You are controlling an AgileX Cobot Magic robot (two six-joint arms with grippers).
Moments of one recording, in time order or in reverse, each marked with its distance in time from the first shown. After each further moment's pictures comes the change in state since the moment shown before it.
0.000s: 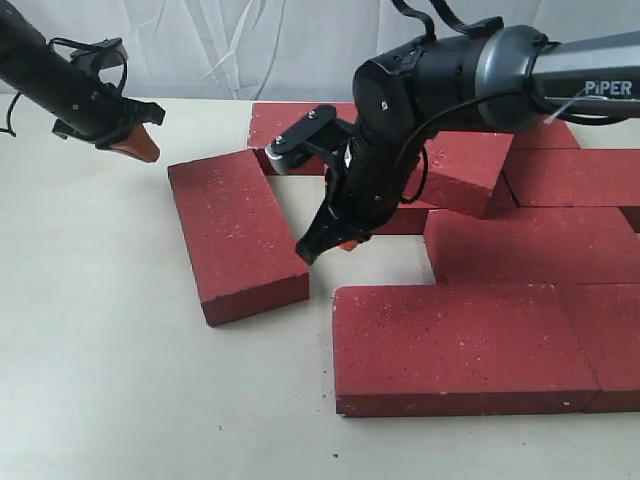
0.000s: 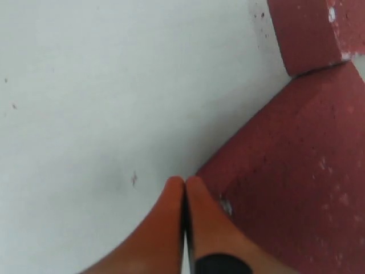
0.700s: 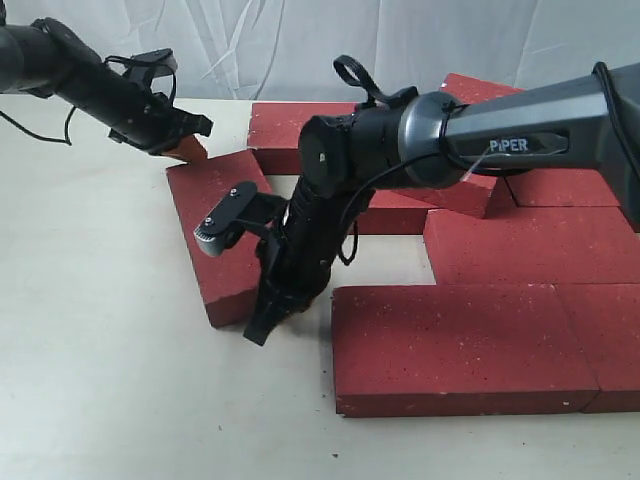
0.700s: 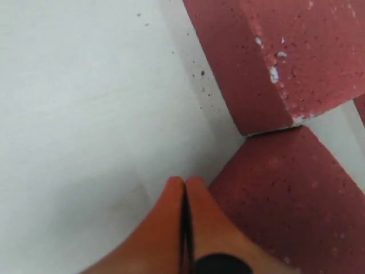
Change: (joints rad) left arm -0.094 0.093 -0.045 -0.123 -0.098 0.106; right arm 0.103 0.116 0.000 0.358 -0.017 -0.452
